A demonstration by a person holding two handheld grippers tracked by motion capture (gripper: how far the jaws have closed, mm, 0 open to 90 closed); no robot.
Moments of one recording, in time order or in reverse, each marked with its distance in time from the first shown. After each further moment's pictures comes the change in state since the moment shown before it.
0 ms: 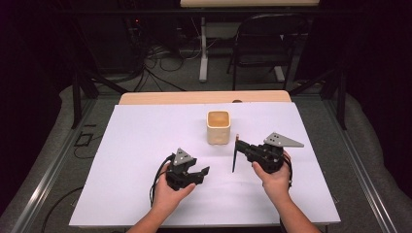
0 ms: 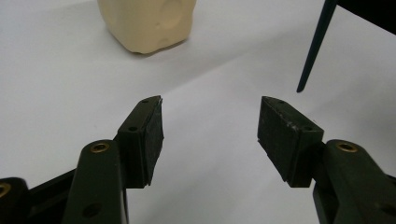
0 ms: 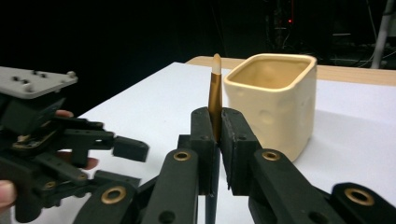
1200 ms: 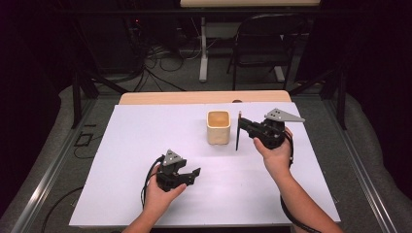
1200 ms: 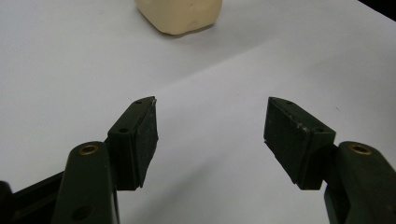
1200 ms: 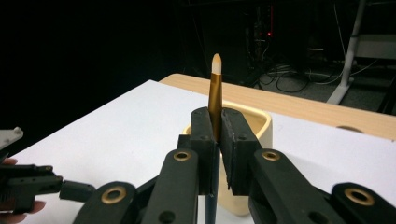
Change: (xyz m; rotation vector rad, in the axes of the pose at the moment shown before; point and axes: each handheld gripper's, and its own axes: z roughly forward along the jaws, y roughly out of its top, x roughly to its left) left arm 0.021 -0.013 -0.011 0.012 0.023 -0.050; right arm -0.023 0.055 0.019 -0.014 -0.068 -0.051
